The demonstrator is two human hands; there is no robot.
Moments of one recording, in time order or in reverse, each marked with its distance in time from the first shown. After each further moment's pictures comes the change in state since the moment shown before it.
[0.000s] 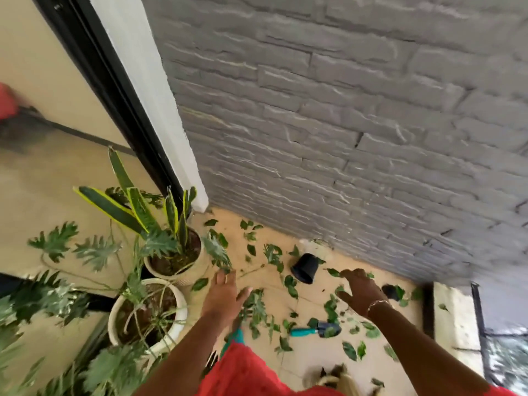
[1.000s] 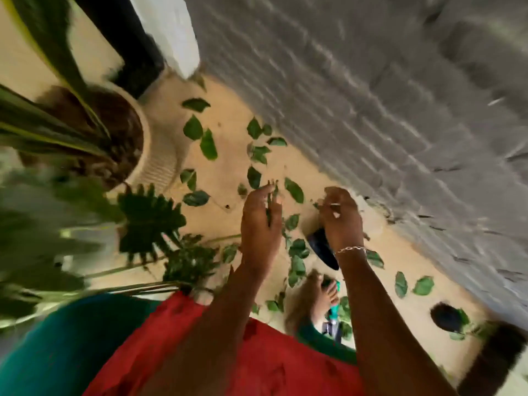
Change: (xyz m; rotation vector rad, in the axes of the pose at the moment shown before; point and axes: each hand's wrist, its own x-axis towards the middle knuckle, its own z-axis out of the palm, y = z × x) left_hand 0.354 0.014 0.265 -0.937 0.527 -0.217; right_hand 0.417 -0.051 0.188 0.669 0.191 -0.060
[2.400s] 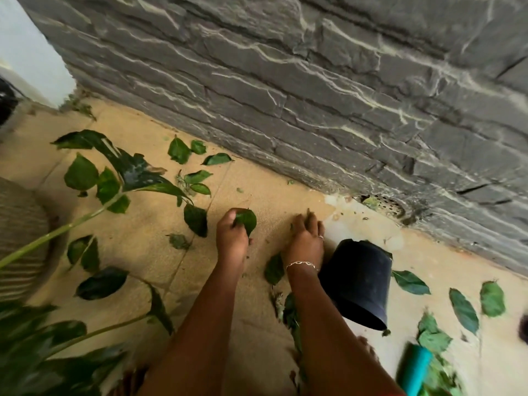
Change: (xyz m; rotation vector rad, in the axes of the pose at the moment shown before) left_hand 0.123 -0.177 0.166 -0.275 -0.187 -0.438; right_hand 0.136 0.196 0.159 -0.385 0.103 0.252
